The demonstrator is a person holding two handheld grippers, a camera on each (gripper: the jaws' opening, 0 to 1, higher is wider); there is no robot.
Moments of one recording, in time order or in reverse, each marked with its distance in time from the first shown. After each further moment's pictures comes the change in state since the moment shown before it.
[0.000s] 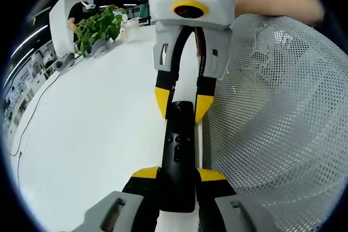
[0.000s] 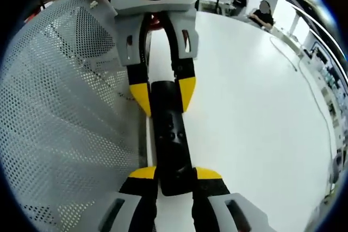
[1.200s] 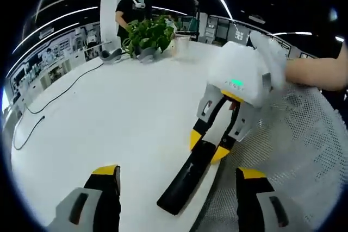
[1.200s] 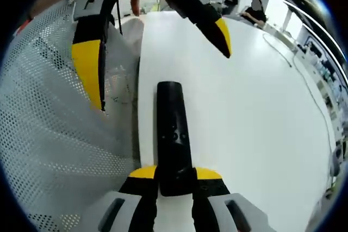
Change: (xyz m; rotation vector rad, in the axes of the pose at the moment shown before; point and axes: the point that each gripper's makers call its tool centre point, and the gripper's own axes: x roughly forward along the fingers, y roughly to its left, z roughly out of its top) left arm -0.066 0.029 0.045 -0.297 -0.169 0.233; right arm 0.004 -0.007 0.007 0.041 -0.004 -0.032
